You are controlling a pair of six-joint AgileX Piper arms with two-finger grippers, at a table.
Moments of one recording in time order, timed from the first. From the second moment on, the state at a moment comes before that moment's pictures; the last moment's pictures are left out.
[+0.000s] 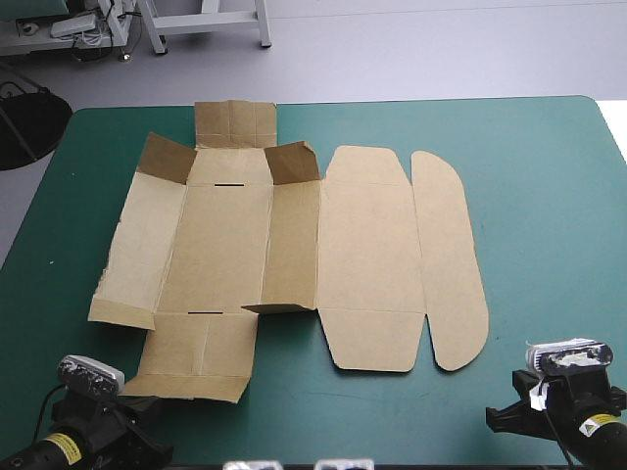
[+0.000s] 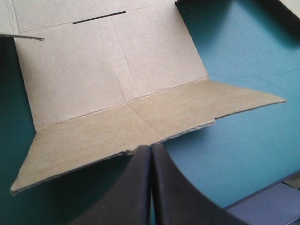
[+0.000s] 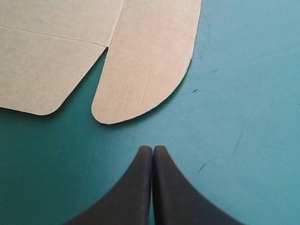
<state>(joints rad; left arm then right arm) -0.32 0.27 -0.47 -0.18 1.10 0.05 -0.18 0.33 -0.50 0.35 1.09 -0.35</state>
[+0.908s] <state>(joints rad) -0.32 0.63 -0.94 -0.18 1.15 0.09 -0.18 0.33 -0.50 0.35 1.09 -0.35</state>
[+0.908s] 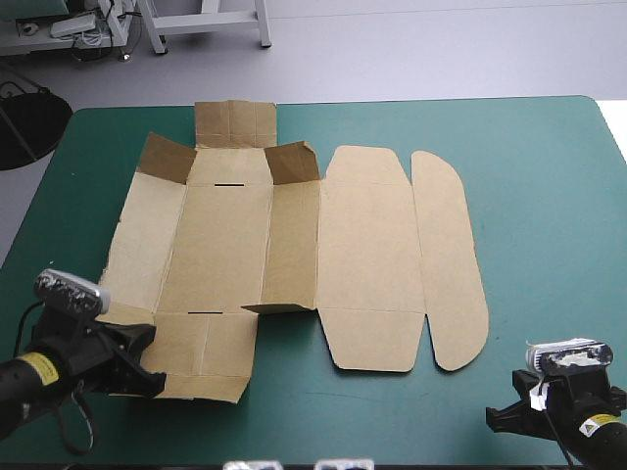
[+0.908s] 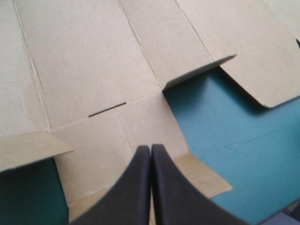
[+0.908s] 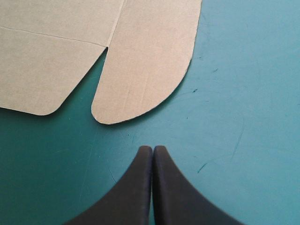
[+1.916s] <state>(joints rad) 0.40 1.41 -1.16 -0.52 0.88 0.40 -0.18 0.33 -0.50 0.35 1.09 -0.35</state>
